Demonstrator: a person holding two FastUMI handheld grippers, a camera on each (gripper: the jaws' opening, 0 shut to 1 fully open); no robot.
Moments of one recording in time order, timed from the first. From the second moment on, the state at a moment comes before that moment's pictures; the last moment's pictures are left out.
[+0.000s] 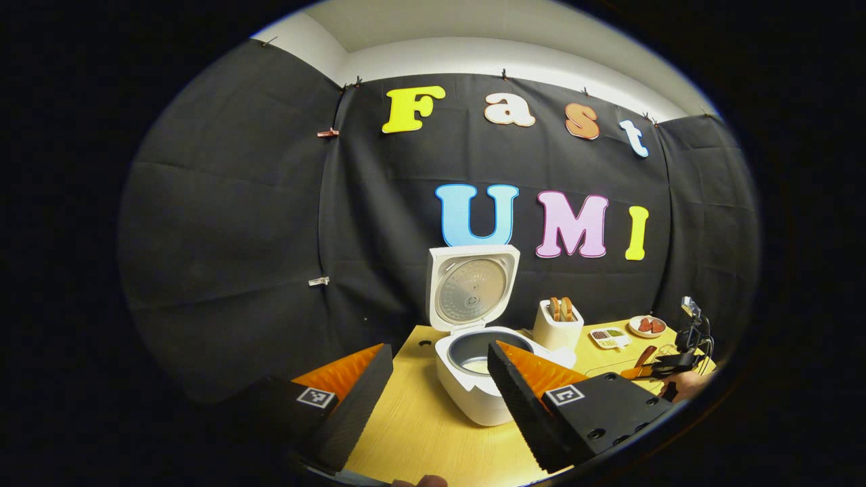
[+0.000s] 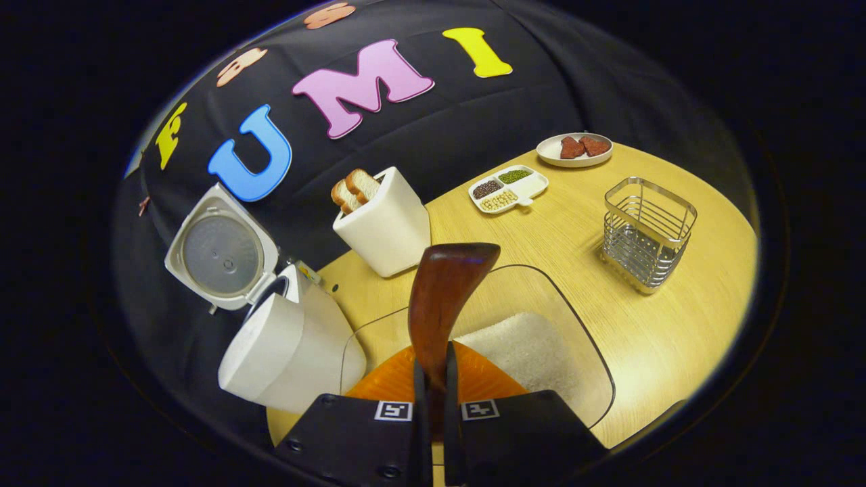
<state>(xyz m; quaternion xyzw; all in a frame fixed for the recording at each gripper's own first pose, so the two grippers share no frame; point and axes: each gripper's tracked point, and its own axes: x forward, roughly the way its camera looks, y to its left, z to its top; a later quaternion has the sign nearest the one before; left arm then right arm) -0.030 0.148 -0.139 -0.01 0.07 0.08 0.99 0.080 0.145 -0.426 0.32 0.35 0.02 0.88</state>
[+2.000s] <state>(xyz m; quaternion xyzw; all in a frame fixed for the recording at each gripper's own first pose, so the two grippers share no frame) -0.001 0.170 -0.153 -0.04 0.07 0.07 0.99 0.219 0.282 -0.163 0.54 0.19 0.15 0.80</state>
